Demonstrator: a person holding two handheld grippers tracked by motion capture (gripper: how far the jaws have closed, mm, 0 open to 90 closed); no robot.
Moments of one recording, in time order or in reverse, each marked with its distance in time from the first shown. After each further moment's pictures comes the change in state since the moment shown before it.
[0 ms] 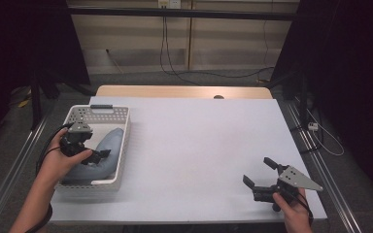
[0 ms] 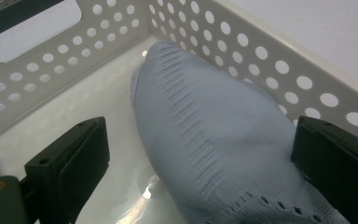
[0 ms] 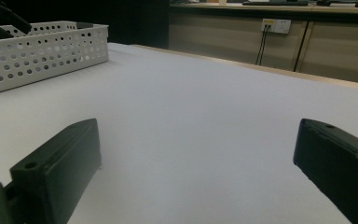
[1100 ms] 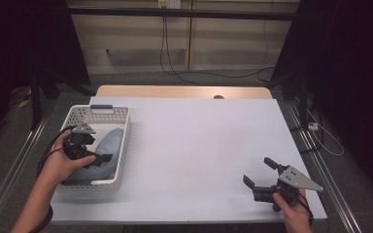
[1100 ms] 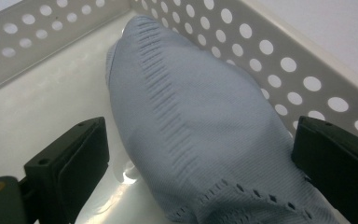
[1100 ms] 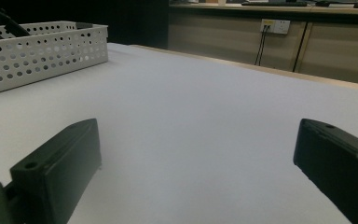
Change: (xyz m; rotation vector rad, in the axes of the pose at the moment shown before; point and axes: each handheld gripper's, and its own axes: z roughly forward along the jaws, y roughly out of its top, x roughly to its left) left arm -0.006 -0.001 0.005 0.070 -0.053 -0.041; right arm 0.001 0.000 -0.001 -0.003 -0.002 -0.003
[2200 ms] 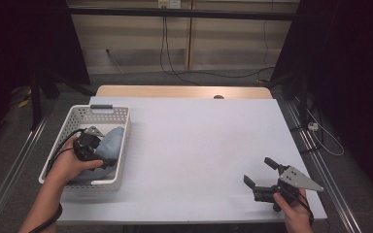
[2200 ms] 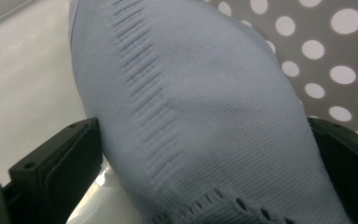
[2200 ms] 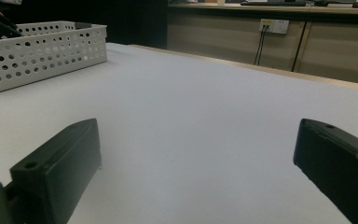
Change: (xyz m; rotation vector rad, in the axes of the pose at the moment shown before) left arm 0.004 -0.004 0.032 0.112 -0.029 -0.005; right arm -0.001 0.000 -0.001 0.000 -0.004 0.001
